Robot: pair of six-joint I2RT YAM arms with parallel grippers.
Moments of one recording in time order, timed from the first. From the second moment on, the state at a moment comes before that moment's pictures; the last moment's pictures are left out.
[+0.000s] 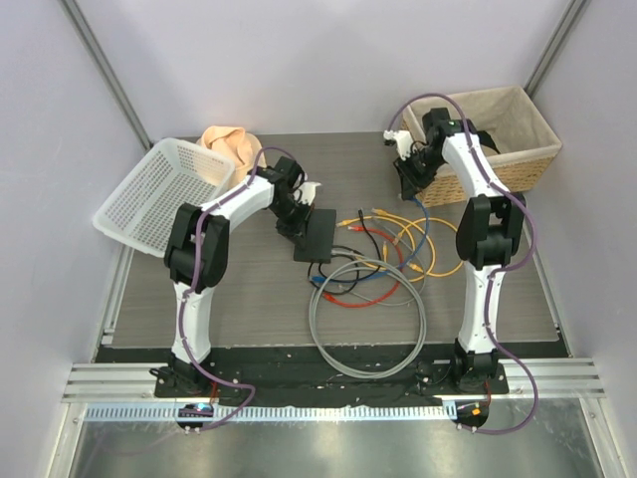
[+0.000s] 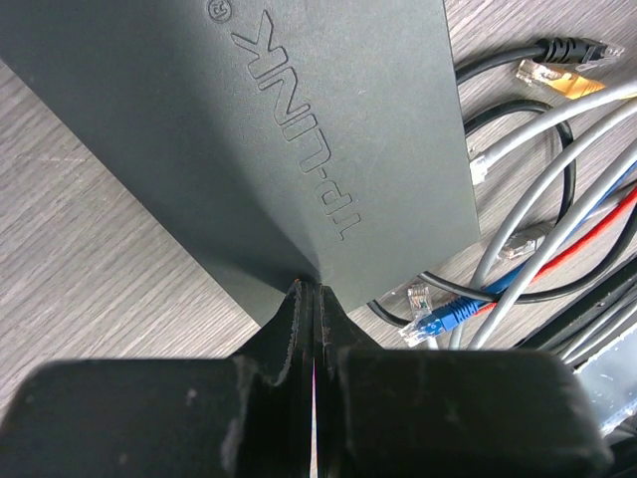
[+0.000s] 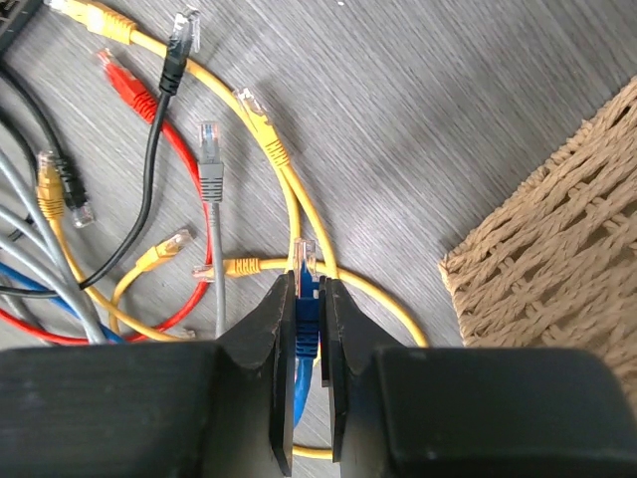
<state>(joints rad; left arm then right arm) -0.45 2.12 1.66 -0.88 0.41 0.00 0.09 2.22 2.11 -1.17 -0.41 -0.66</state>
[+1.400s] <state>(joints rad) -0.46 2.12 1.66 -0.88 0.40 0.03 0.32 2.44 1.89 -1.29 -1.11 -0.59</state>
